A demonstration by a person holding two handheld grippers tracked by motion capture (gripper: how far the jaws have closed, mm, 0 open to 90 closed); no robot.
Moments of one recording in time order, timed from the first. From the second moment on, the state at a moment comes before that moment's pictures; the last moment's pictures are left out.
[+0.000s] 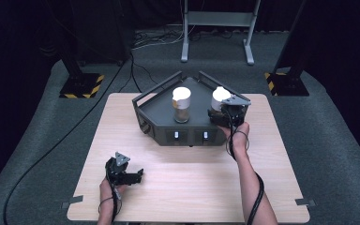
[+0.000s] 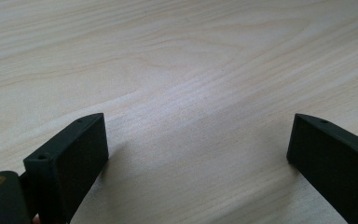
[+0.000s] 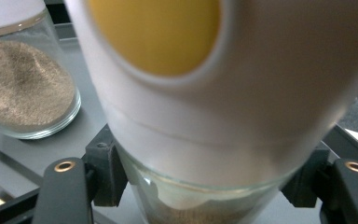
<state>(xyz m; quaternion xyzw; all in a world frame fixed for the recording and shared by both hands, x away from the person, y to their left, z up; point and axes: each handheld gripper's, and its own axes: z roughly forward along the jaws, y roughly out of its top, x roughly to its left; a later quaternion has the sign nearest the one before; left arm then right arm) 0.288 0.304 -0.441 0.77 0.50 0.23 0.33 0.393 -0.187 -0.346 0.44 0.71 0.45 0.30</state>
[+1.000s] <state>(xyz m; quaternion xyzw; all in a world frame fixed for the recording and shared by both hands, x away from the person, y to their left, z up) 0.288 0.304 -0.442 0.76 0.50 0.23 0.33 0.399 -0.179 -0.349 0.45 0.70 0.45 0.31</state>
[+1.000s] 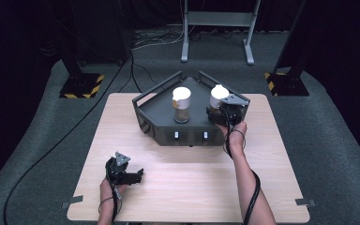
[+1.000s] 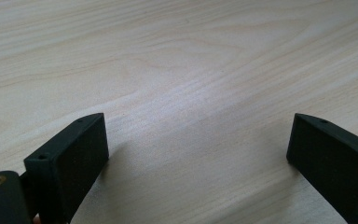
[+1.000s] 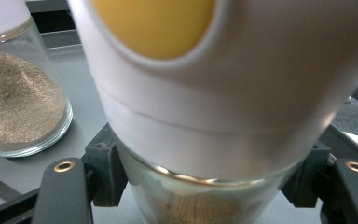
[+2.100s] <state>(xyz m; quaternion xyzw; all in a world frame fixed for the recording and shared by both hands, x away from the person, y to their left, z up) 0.287 0.303 -0.442 0.77 0.50 0.23 0.33 0.286 -0.215 -0.392 0.44 0.77 0.37 0.25</state>
